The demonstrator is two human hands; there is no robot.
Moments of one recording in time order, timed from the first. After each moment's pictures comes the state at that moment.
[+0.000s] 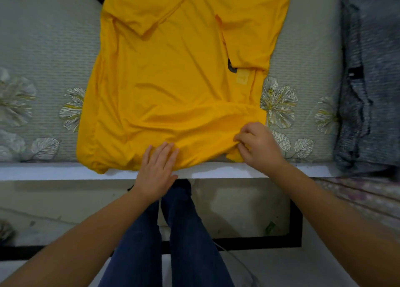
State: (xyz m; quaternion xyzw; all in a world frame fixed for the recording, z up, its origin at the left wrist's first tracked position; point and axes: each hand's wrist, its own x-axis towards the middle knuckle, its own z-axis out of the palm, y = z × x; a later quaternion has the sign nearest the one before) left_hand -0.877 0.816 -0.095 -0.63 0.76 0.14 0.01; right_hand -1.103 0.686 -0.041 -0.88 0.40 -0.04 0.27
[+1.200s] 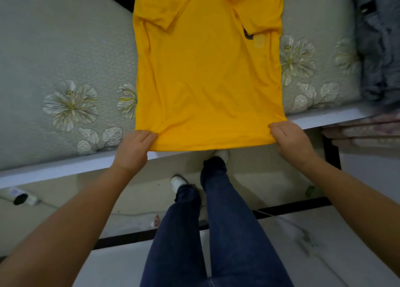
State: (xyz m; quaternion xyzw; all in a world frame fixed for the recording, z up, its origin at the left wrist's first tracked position) left_hand -0.725 0.840 -0.021 -0.55 0.82 0.15 -0.01; right_hand -1.098 0.805 -0.026 -0.89 0.45 -0.01 0.11
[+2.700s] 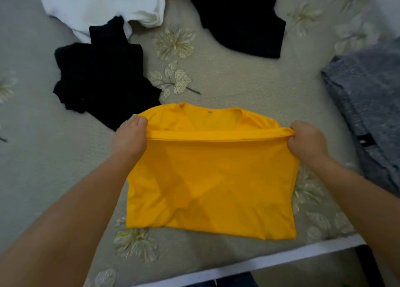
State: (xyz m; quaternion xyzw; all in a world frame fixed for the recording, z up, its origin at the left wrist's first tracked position) left_hand -0.727 0.488 -0.018 -0.73 0.67 0.11 0.09; right_hand -1.102 0.484 -0.028 -0.65 0.74 -0.01 0.18
